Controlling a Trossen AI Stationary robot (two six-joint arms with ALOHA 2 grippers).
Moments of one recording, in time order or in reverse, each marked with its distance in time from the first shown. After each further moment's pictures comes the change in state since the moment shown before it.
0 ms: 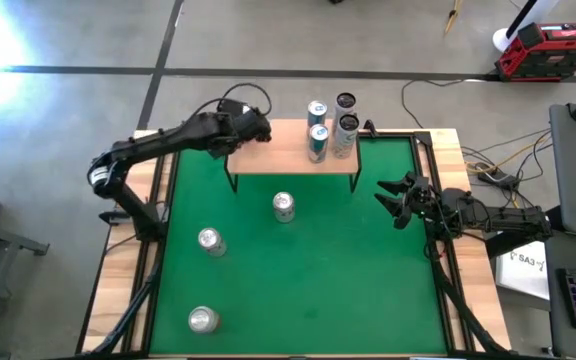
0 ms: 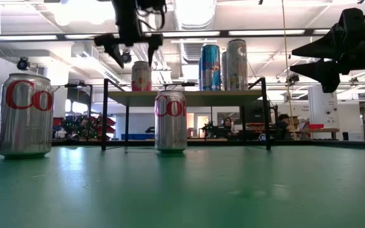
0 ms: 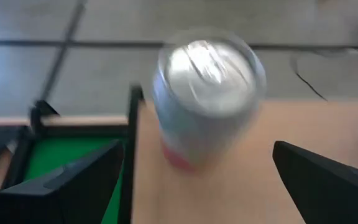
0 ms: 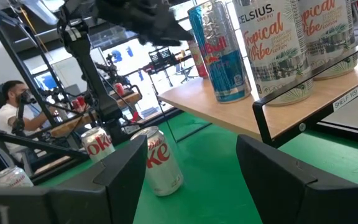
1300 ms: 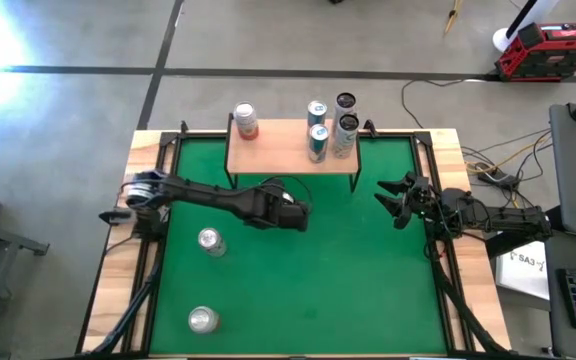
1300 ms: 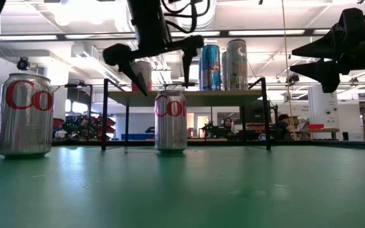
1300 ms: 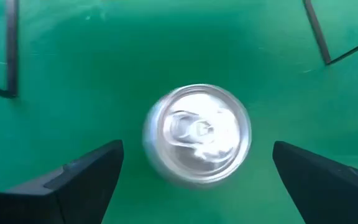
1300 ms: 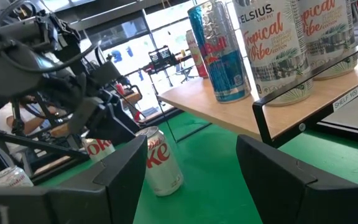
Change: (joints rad) left arm -0.472 0.302 0.015 0.029 0.183 -0.489; right arm 0.000 0.000 0.000 0.000 0.000 0.000
